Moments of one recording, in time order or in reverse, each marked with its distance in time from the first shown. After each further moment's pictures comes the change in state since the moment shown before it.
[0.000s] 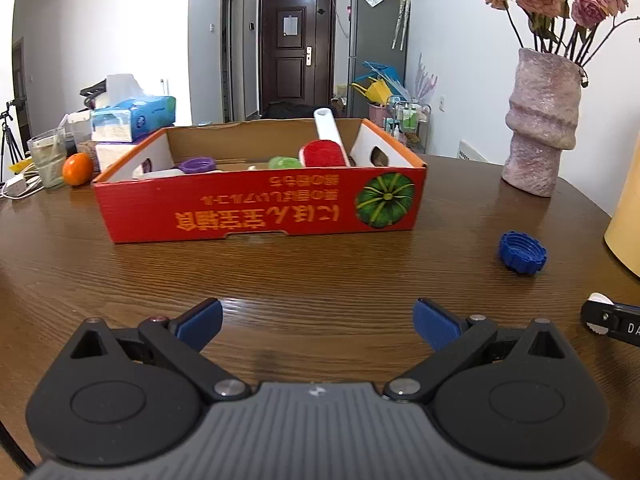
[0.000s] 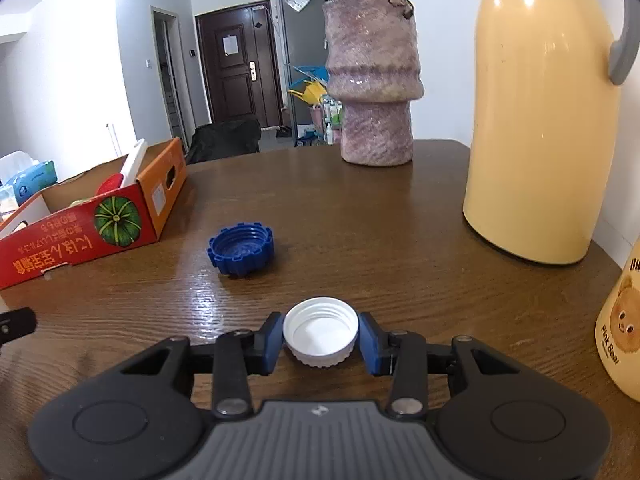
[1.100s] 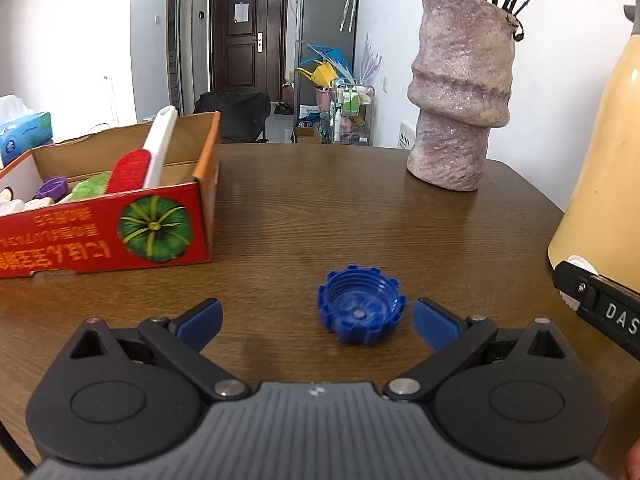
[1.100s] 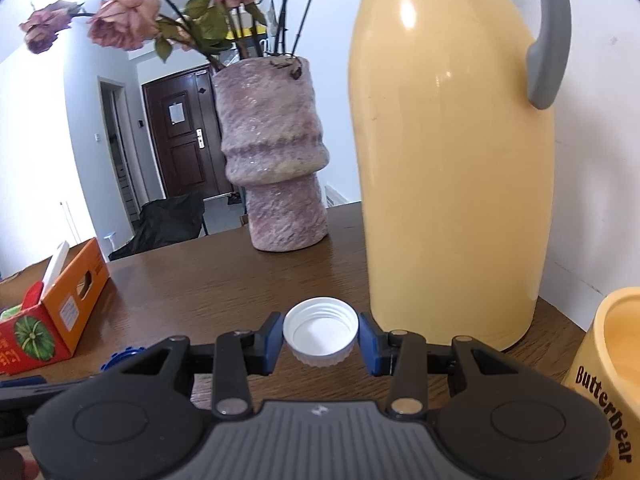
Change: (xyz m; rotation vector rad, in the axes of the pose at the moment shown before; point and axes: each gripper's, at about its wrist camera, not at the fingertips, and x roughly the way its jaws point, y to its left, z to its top) left arm 0.076 -0.161 0.034 0.051 0.051 -0.109; right arm 0.030 -0.077 0.044 0.145 -0.181 -0.114
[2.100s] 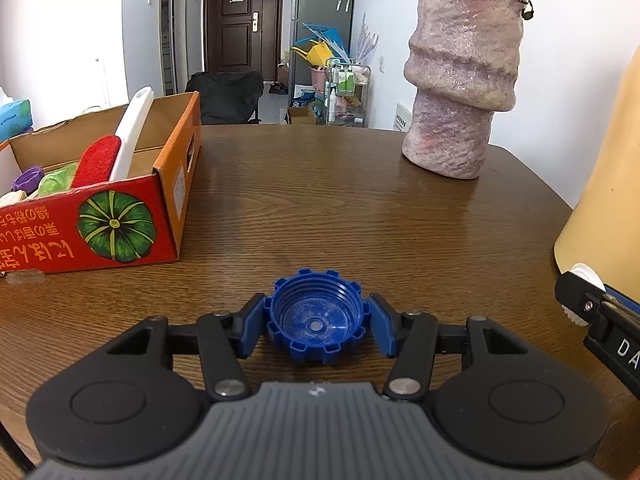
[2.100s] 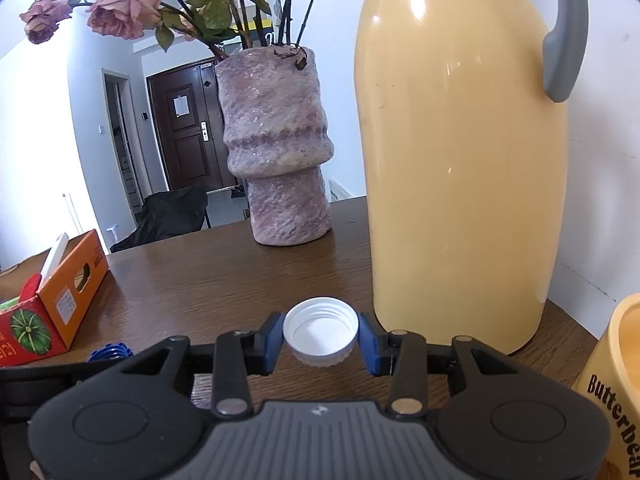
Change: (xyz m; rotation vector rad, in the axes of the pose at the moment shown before) left arm 0.026 -0.007 0.009 -0.005 0.059 -0.018; right arm 0.006 0.001 -0.001 -0.021 0.016 0.011
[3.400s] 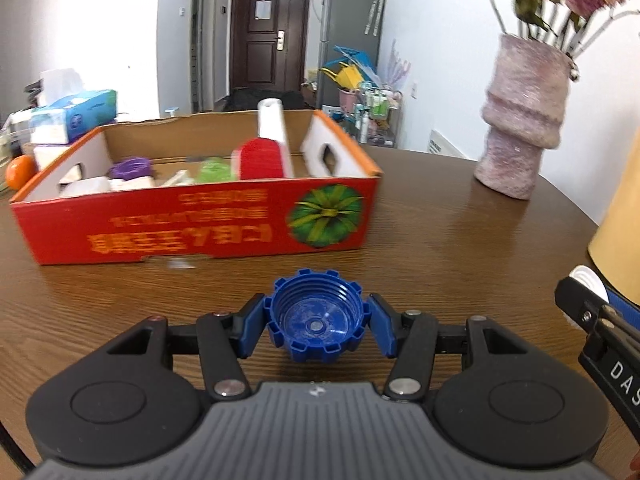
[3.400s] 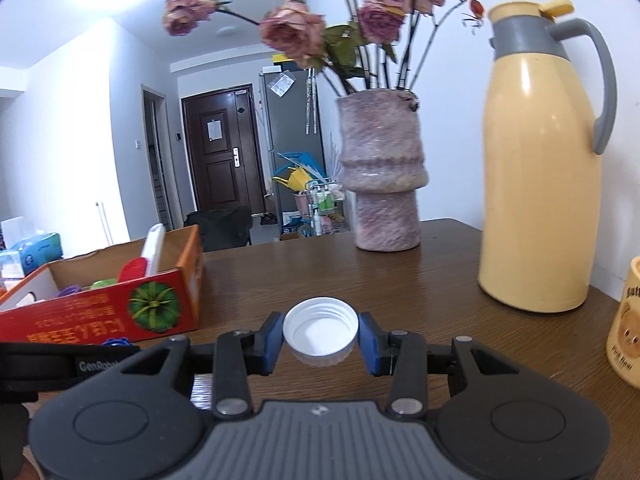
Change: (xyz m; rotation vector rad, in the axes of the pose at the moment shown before) left arm -0.072 0.140 -0.027 -0.050 -0.066 0.037; right arm -0.079 0.128 -0.050 -0.059 -0.112 0.058
